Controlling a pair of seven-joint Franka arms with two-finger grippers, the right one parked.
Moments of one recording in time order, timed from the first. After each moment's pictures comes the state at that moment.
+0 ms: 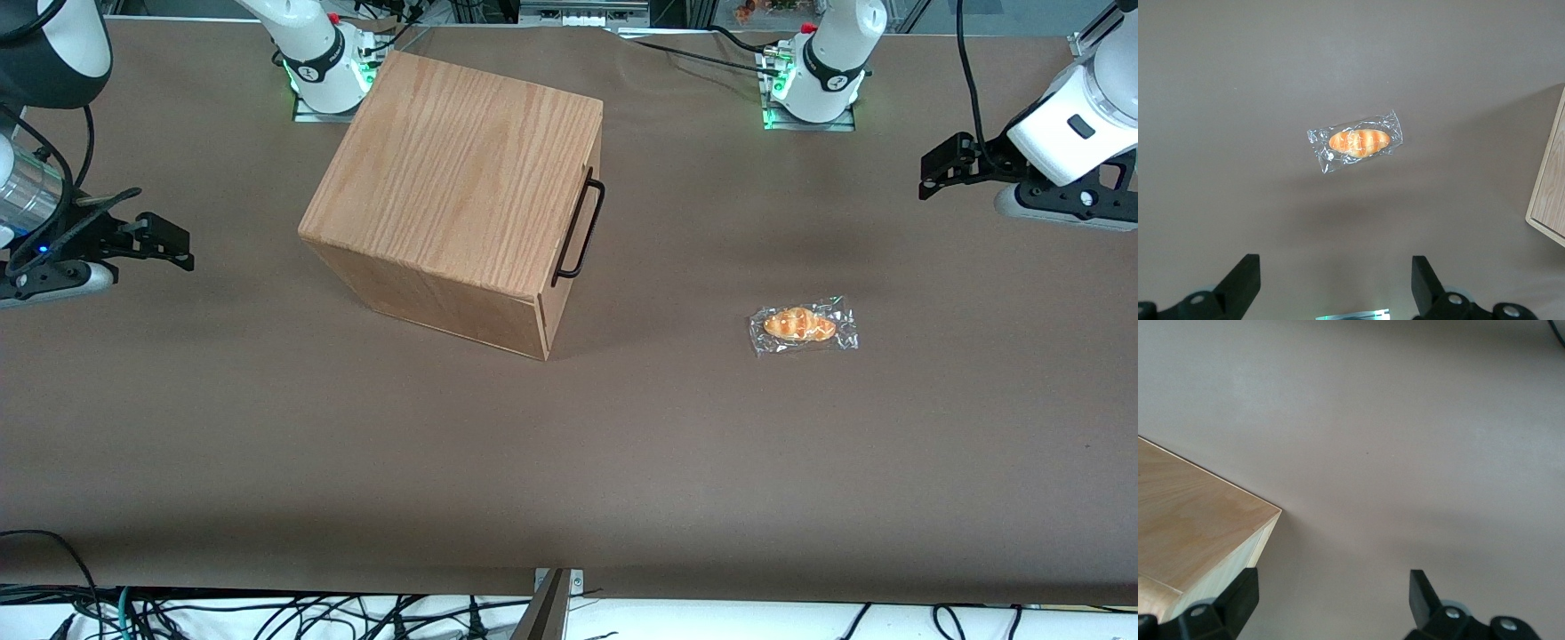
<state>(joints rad) 0.02 -0.01 -0.12 -1.59 -0.02 1.47 0.02</state>
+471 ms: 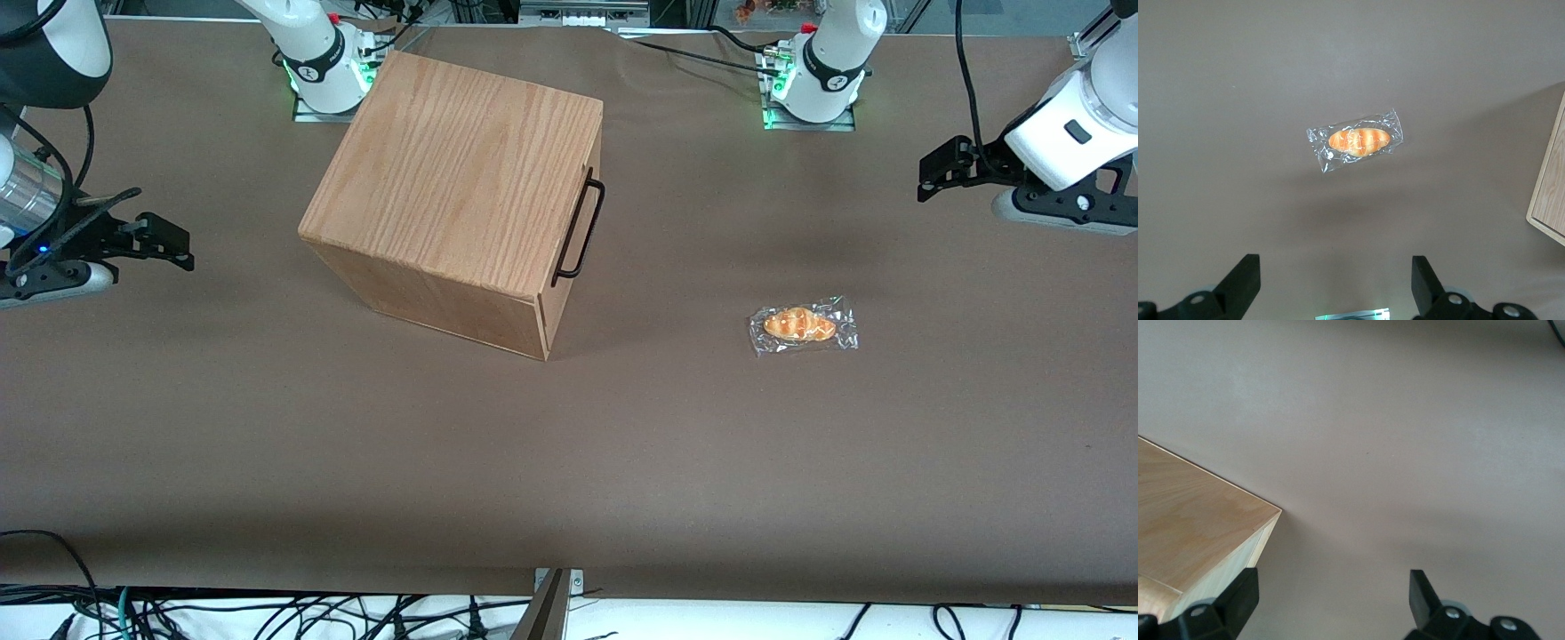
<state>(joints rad) 0.02 0.00 -0.12 -1.59 -0.02 1.47 0.02</state>
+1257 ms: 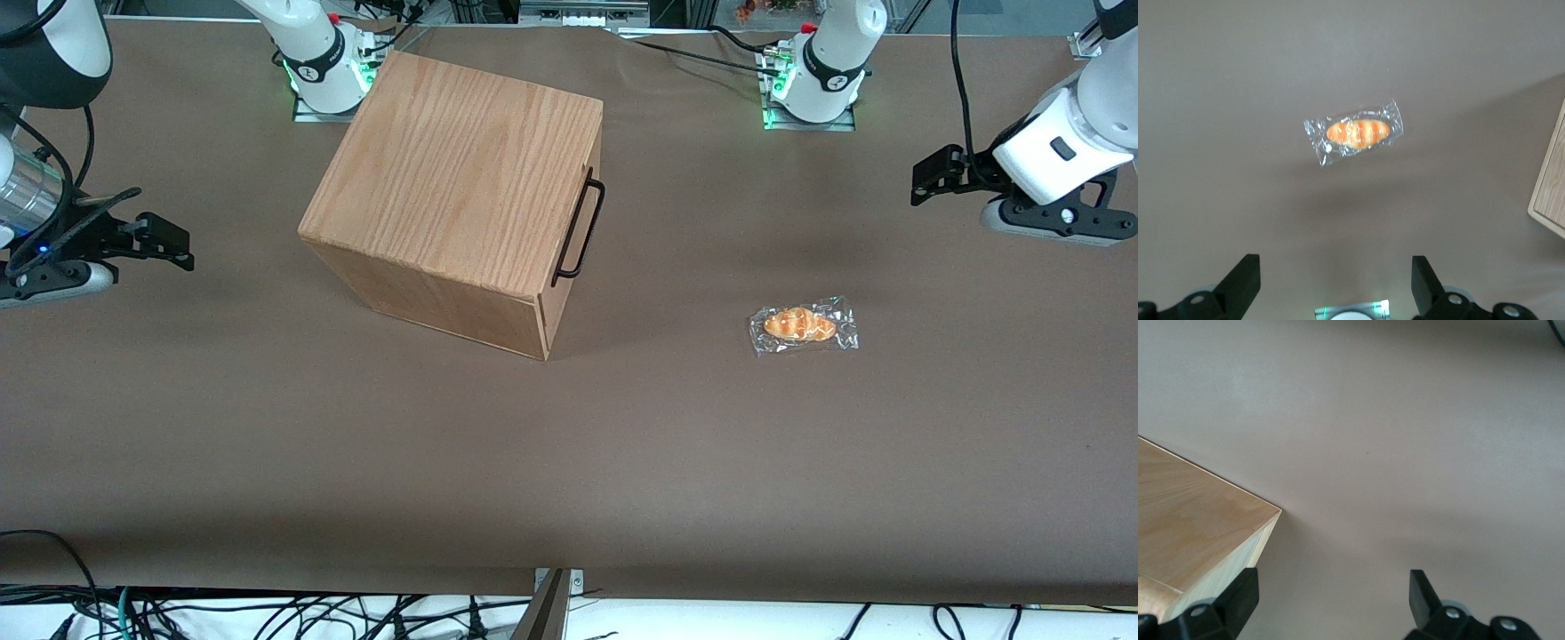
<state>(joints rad) 0.02 0.02 -0.12 -1.59 -0.02 1.44 0.02</state>
